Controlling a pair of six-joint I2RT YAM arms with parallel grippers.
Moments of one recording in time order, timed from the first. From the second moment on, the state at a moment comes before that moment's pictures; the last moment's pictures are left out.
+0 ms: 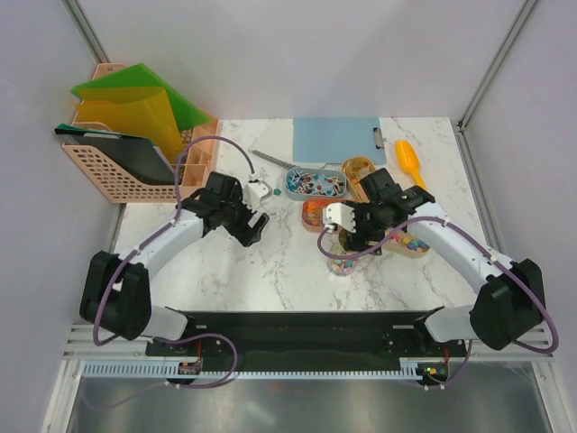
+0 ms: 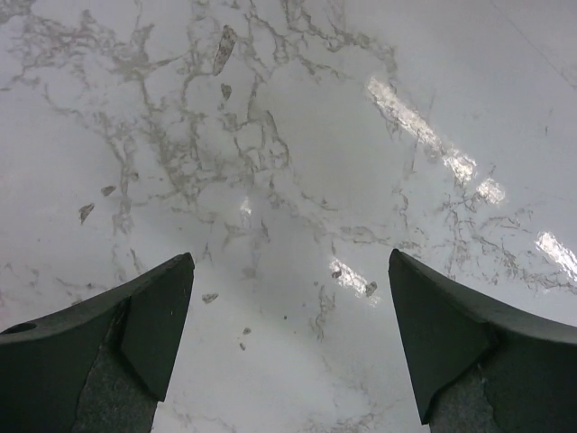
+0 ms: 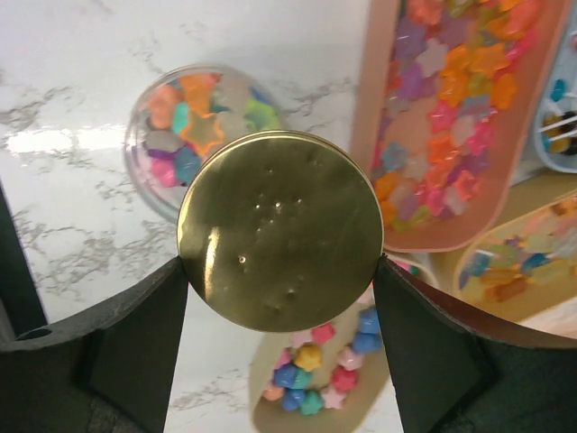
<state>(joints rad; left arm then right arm) -0.36 1.39 0.91 -0.45 0.29 0.41 0.49 1.38 1.11 -0.89 -0.31 -1.04</state>
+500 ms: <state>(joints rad) -0.44 1.58 1.07 -0.44 0.29 0.41 0.49 1.44 1.04 -0.88 -0.39 -0.98</state>
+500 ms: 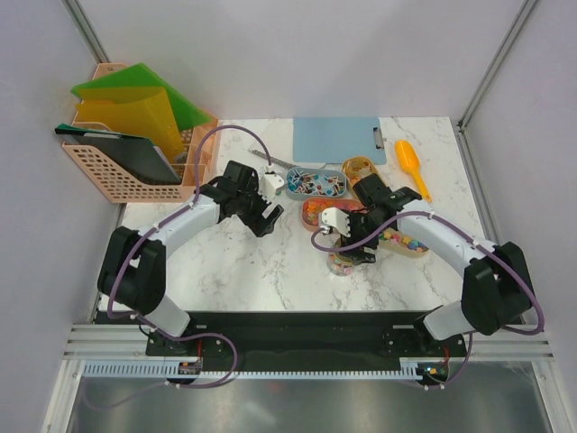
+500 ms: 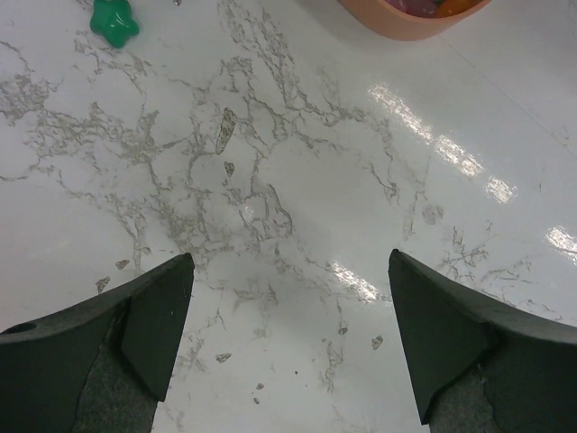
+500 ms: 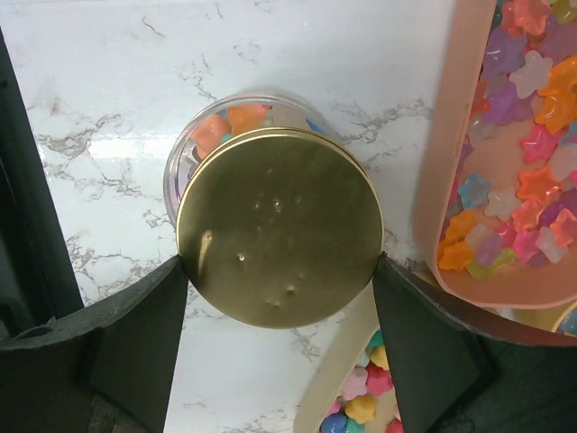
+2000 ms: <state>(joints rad) -0.44 1.58 1.07 -0.43 0.26 0.41 0.55 1.50 1.07 -0.87 -0.37 -1.02</state>
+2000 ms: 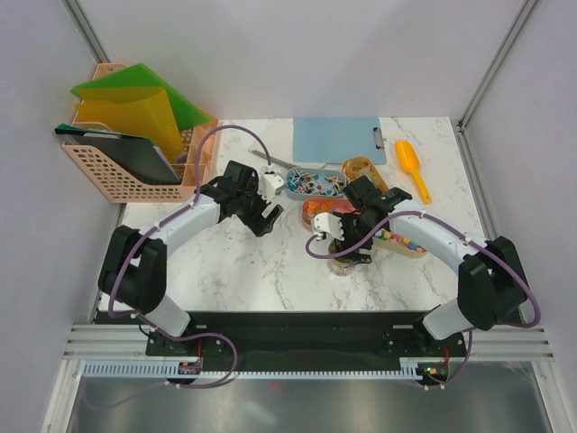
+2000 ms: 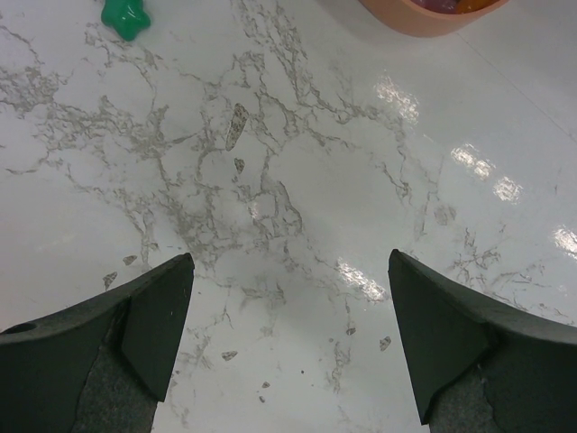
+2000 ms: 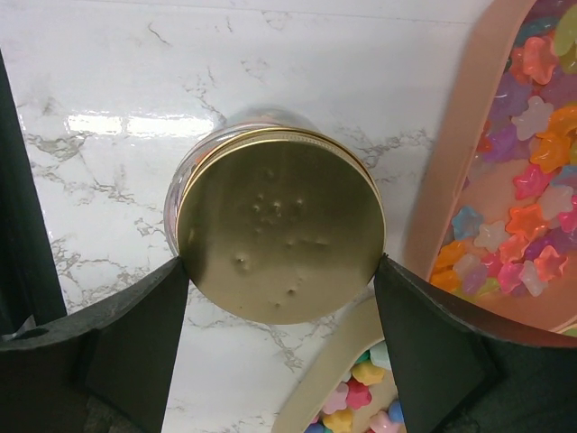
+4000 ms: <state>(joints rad) -0.45 1.61 1.07 -0.43 0.26 0.41 0.55 1.37 1.00 -0.93 -0.27 -1.03</state>
